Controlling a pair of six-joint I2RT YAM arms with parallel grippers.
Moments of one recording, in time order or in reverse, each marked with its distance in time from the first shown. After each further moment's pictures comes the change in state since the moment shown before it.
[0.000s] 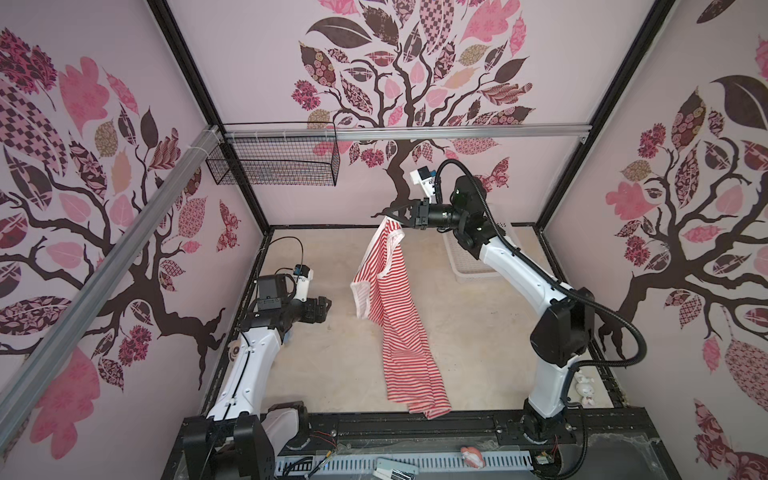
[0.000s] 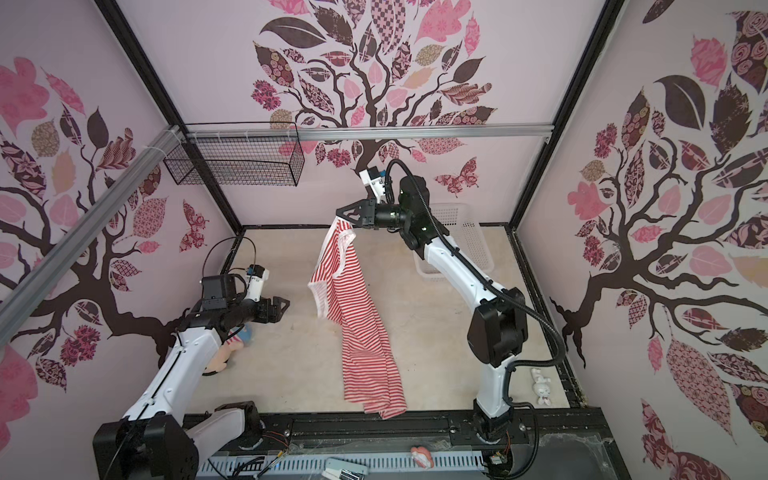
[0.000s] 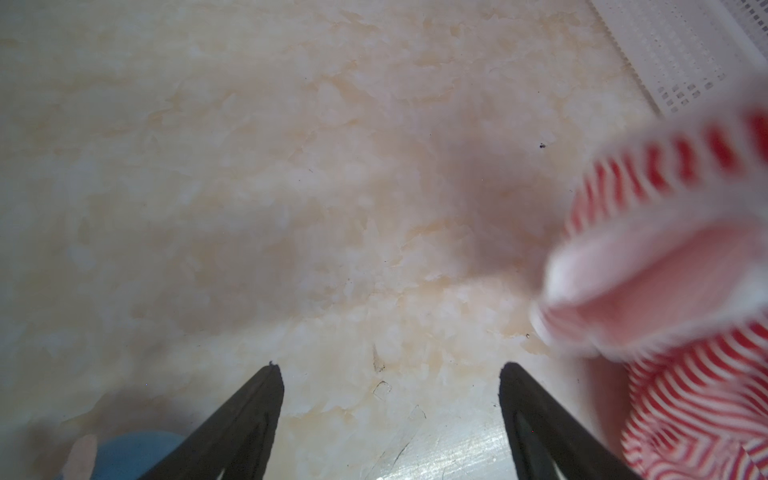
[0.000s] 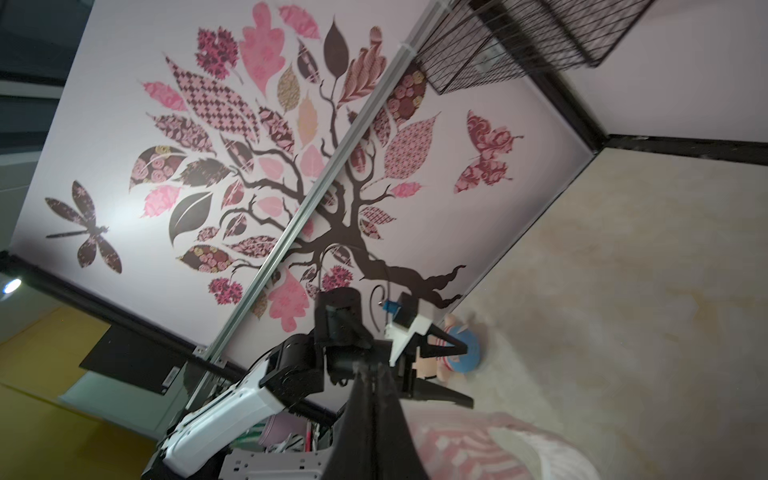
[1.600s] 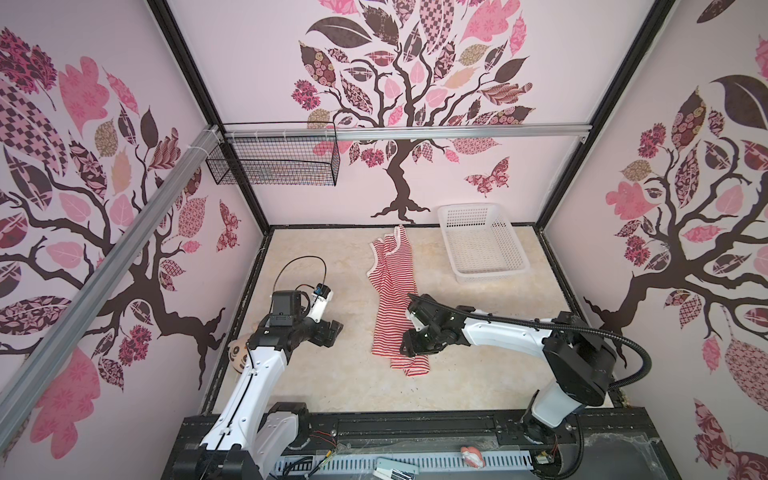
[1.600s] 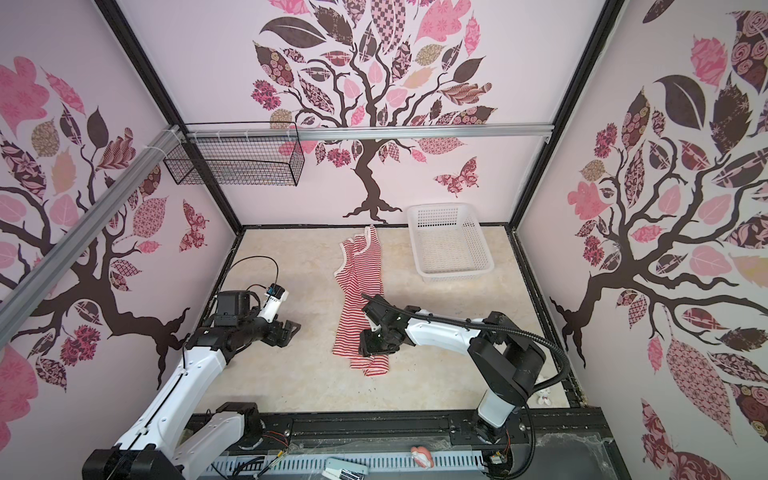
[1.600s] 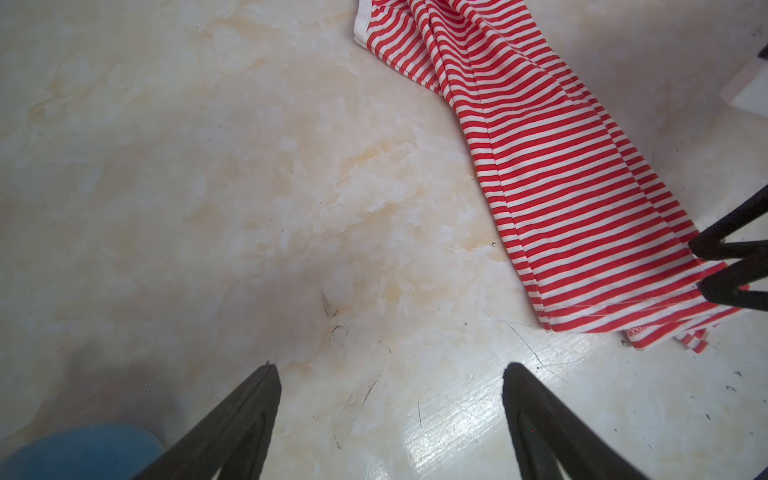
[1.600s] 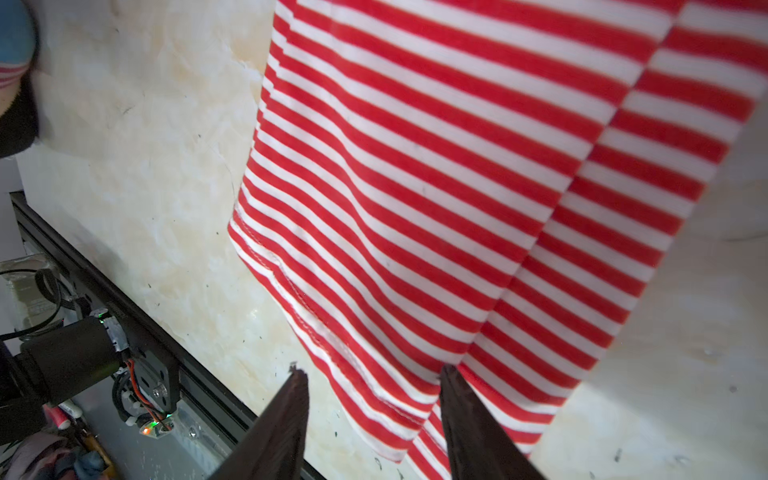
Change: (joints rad) left arm -0.145 -0.142 -0.126 -0.093 -0.044 0.148; right arm 0.466 -0.297 -0.893 -0.539 0.716 -0.198
